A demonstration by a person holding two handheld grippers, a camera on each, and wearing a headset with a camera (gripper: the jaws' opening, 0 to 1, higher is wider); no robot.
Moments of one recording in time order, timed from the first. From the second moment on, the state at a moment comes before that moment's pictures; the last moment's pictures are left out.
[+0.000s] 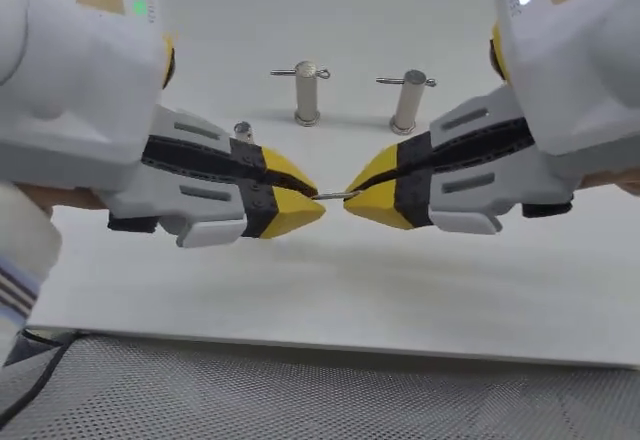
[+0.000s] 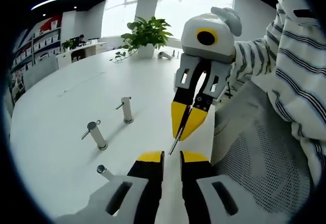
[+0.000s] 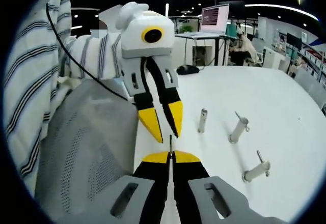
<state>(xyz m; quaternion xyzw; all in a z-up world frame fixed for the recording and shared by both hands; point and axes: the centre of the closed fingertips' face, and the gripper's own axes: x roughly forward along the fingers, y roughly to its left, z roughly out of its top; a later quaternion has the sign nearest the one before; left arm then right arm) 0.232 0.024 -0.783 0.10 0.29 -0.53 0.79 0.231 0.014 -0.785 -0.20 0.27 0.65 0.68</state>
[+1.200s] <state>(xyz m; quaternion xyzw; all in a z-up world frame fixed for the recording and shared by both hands) 0.297 0.098 -0.834 0.16 0.31 -0.40 0.85 0.288 0.075 -0.809 -0.16 0.28 0.55 0.77</state>
